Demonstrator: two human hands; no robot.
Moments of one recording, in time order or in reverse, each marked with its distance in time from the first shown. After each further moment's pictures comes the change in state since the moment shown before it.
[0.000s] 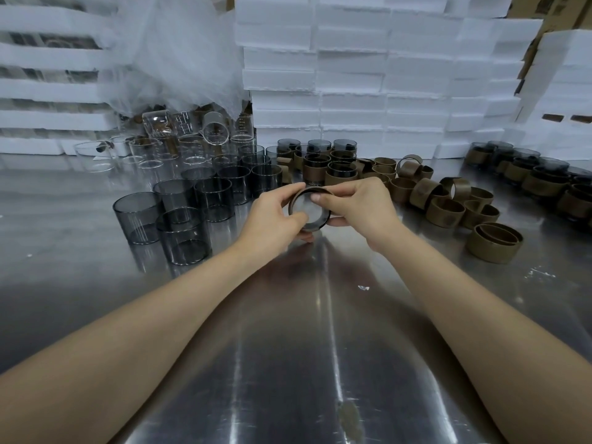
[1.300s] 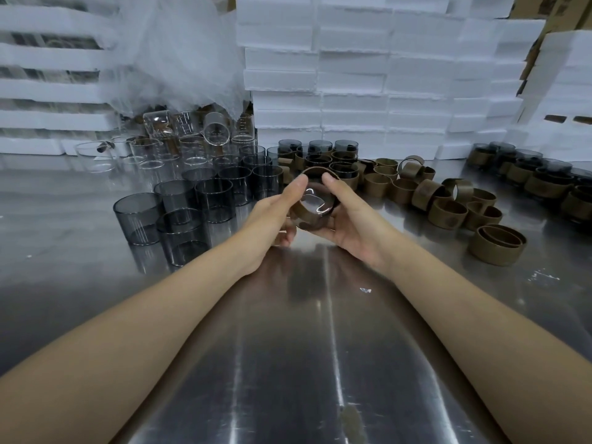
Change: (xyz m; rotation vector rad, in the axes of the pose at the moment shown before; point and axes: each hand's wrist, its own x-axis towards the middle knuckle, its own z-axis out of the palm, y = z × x) left_hand 0.003 0.000 -0.009 -0.143 -0.056 -0.247; right_hand -0.002 0.013 0.009 0.554 -0.380 0.203
